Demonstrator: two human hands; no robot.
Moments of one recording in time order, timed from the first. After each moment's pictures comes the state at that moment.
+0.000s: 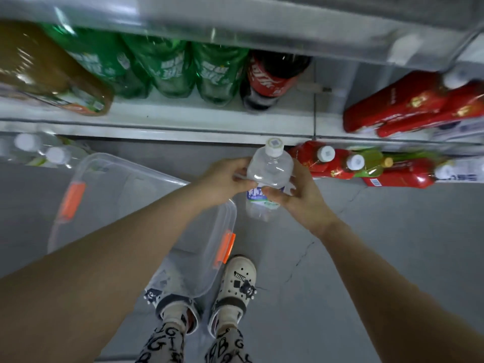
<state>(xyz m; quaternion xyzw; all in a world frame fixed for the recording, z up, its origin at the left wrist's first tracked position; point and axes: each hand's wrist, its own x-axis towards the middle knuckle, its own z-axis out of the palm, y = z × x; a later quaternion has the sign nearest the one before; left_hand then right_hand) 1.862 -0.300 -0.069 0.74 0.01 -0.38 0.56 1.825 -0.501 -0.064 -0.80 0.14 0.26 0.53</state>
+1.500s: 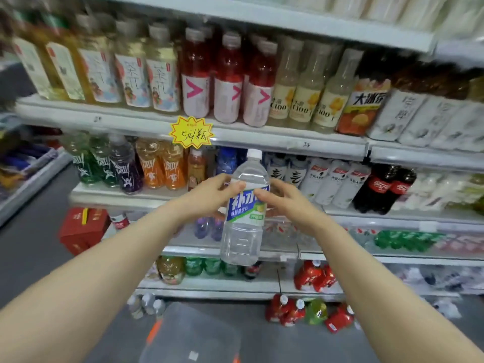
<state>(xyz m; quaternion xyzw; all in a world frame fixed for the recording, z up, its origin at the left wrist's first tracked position) 1.789 -0.193 0.643 0.81 -0.06 -0.13 0.56 1.803 -0.403 0.629 -0.79 -0.09 0.15 0.59</state>
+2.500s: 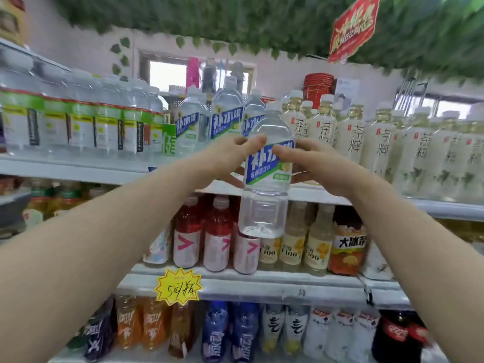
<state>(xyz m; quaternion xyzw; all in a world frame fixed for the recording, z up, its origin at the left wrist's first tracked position) 1.898 -0.204 0.953 0.82 -0.21 0.10 0.53 1.905 -0.410 0.959 -0.82 -0.27 -0.09 0.49</state>
